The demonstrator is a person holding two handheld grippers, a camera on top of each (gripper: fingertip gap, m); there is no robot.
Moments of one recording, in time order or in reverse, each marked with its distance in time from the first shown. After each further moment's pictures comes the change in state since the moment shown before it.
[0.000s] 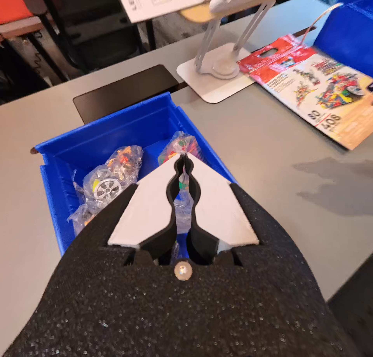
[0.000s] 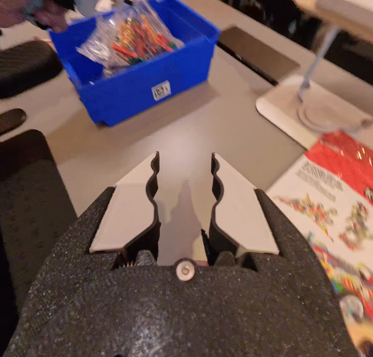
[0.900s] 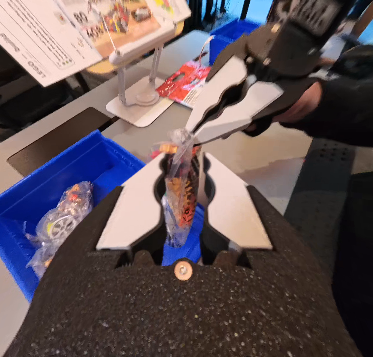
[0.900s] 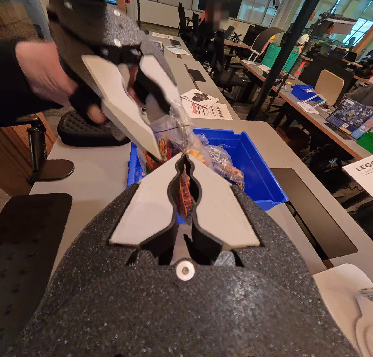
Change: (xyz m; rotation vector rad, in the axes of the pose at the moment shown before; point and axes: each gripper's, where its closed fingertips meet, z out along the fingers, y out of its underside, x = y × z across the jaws) left arm 0.085 -0.019 -0.061 0.107 0.330 0.186; right arm -0.107 -0.150 0.101 0.311 -0.307 -0.338
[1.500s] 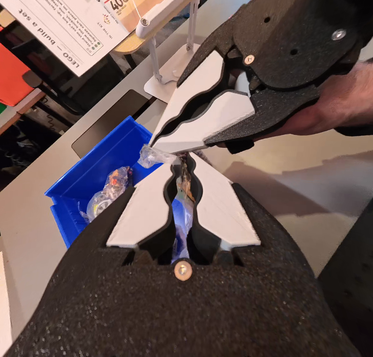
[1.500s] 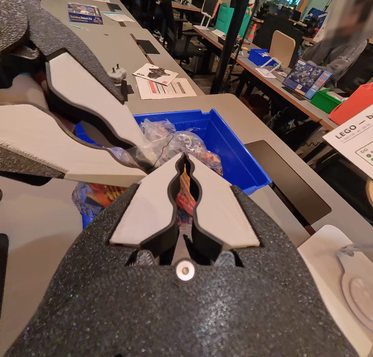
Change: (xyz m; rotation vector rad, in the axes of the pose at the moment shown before) left arm -0.024 0.021 0.025 -0.146 -0.257 0.155; right arm 0.037 0.029 0.047 -0.127 0.233 0.071
